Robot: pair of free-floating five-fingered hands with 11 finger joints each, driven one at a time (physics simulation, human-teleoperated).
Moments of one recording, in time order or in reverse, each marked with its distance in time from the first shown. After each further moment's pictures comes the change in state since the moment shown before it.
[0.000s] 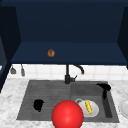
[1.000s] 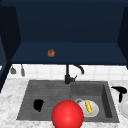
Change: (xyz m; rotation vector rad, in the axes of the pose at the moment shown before) left hand 0.000 0.000 0.000 0.000 0.000 0.000; right hand -0.118 -0.012 0.080 0.018 0.028 0.023
